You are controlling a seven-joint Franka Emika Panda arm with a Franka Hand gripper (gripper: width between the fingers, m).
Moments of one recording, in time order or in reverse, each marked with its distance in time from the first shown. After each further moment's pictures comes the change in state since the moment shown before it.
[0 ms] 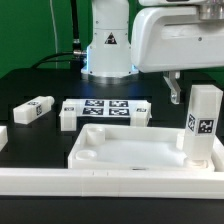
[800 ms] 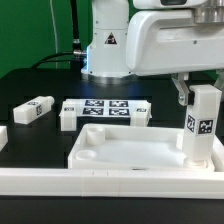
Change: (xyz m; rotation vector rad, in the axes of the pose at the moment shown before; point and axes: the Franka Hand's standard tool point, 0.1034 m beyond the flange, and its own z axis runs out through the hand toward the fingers) arm -0.001 0.006 0.001 0.002 -0.001 -0.031
